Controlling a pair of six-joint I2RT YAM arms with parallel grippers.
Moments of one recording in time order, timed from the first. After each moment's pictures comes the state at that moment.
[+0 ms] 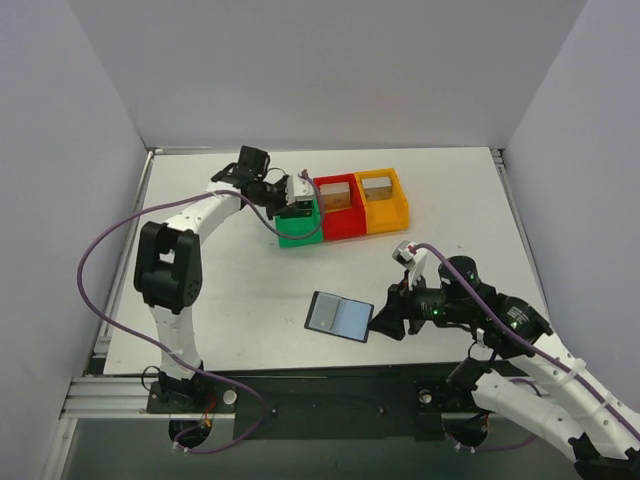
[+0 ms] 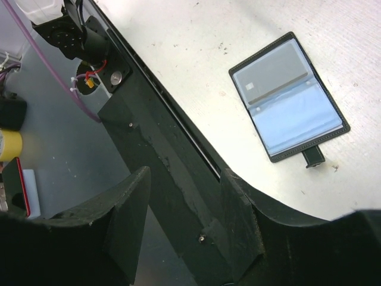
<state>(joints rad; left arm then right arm) -0.32 1.98 1.60 -0.55 0.68 1.01 0.73 0.69 0.81 -0.70 -0.42 0.30</state>
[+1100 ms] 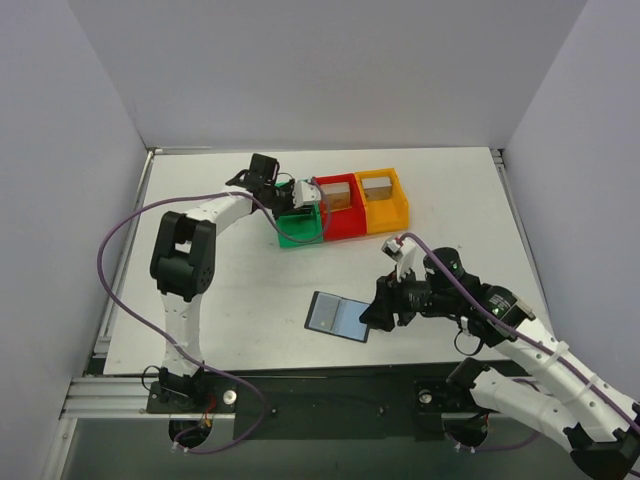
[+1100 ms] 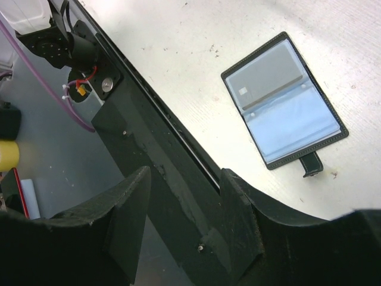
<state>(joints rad) -0.34 2.12 1.61 -0.36 0.55 1.02 0.73 0.78 0.81 -0.64 -0.40 0.32</state>
